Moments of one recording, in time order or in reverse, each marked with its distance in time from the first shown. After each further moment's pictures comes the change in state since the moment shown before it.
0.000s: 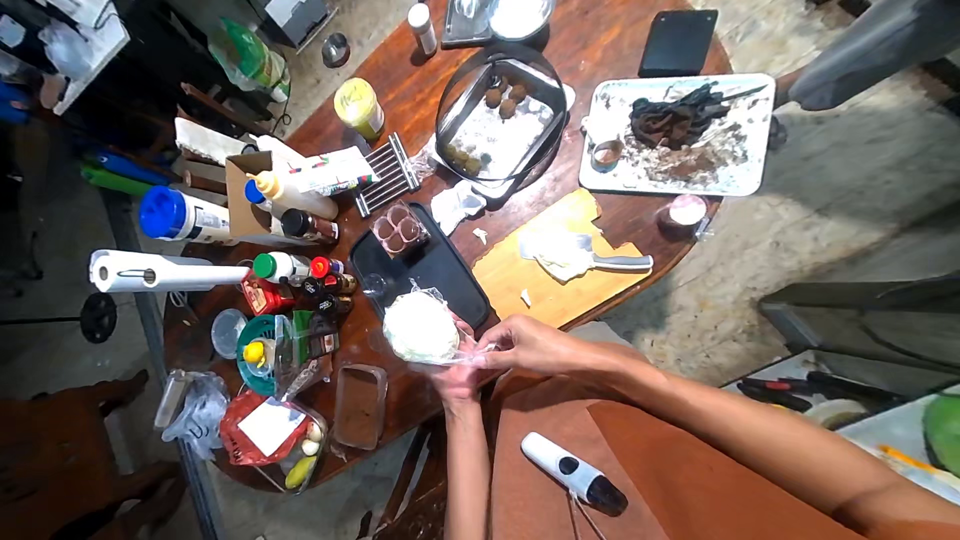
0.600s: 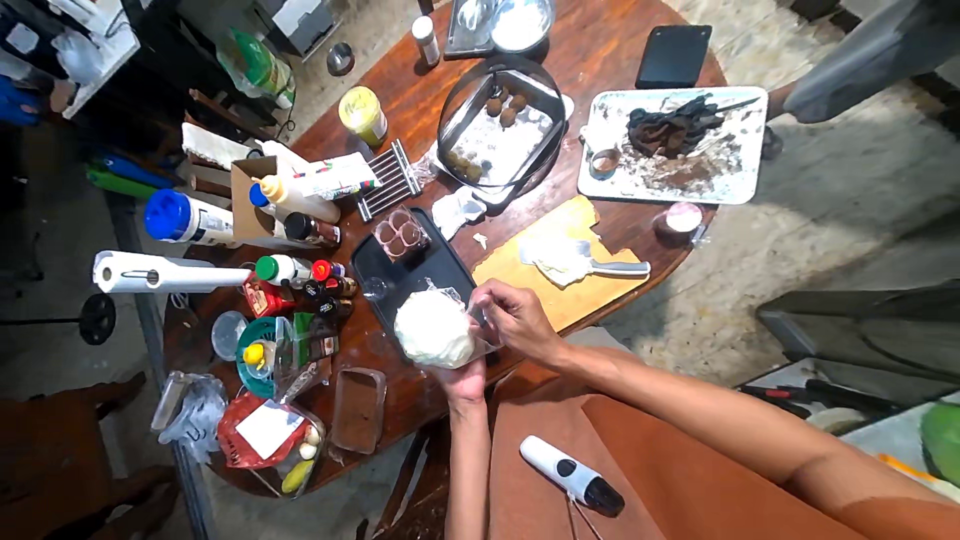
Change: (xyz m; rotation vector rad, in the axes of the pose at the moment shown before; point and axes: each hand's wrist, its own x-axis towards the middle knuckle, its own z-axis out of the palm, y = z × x) left_hand -0.012 -0.015 0.022 0.013 0.234 0.030; right_hand 0.031 0.004 0.009 0.051 0.648 -0.502
